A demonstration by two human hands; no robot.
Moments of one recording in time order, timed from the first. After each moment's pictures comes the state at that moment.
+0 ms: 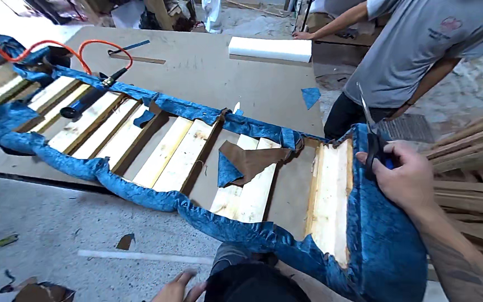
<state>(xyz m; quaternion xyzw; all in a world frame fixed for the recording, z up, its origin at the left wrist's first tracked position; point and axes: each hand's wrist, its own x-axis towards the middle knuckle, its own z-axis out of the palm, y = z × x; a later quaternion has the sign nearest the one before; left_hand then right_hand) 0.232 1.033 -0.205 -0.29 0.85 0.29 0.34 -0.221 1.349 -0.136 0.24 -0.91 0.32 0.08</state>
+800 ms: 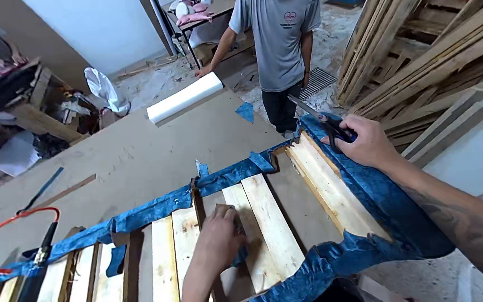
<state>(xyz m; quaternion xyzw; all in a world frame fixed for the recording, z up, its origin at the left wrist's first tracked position) -0.093 0.923 -0.121 0.06 0.95 0.16 0.27 -0.210 1.337 -0.147 0.13 -0.93 0.28 0.21</state>
